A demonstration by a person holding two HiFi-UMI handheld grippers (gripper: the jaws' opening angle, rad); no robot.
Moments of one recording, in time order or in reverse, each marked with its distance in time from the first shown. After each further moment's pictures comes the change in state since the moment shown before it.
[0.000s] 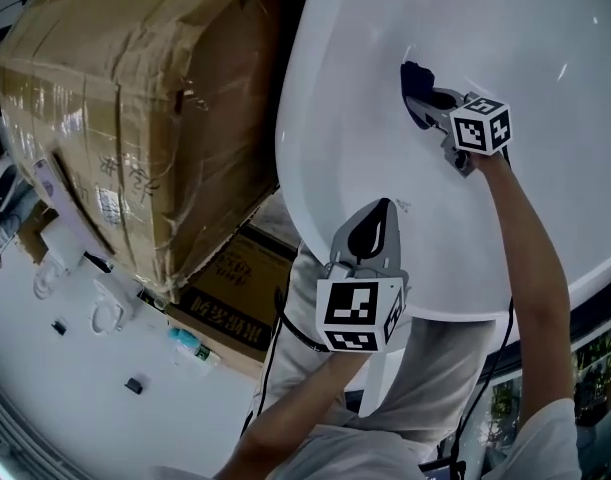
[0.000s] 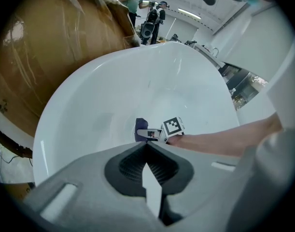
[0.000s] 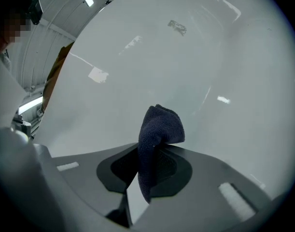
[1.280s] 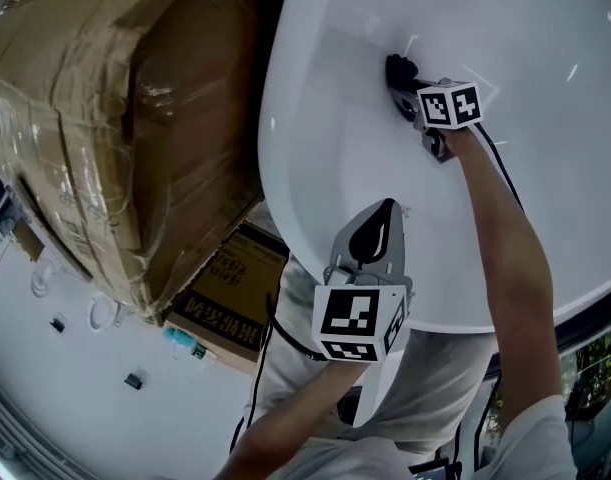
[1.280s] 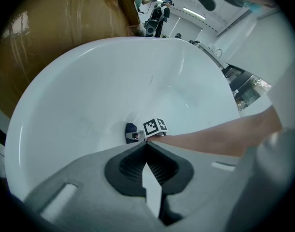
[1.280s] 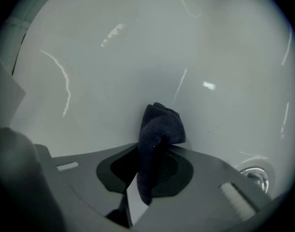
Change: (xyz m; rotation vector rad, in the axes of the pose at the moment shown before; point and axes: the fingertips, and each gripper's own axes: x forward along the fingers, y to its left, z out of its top) left arm 0.028 0.003 -0.009 -0.038 0.027 -0.017; right arm 0.073 -0.057 -0.049 0.164 0.133 -0.127
